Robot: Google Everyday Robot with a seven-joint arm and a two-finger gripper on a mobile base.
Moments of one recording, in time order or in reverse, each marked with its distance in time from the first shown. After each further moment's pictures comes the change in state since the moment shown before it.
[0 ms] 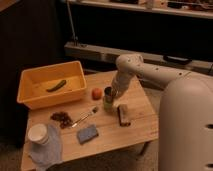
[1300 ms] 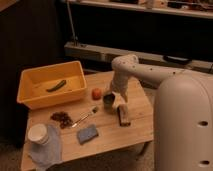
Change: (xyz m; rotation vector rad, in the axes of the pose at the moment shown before) arm 0.006 -0.001 0.009 0.077 -0.007 -0.003
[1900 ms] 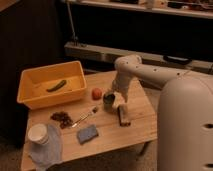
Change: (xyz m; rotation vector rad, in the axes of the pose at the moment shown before) arm -0.004 -0.007 -0.004 -0.035 -0.011 0.034
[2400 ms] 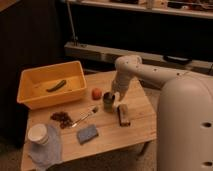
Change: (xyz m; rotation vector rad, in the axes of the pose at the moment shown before) arm -0.003 0.002 0.005 -0.014 0.011 0.005
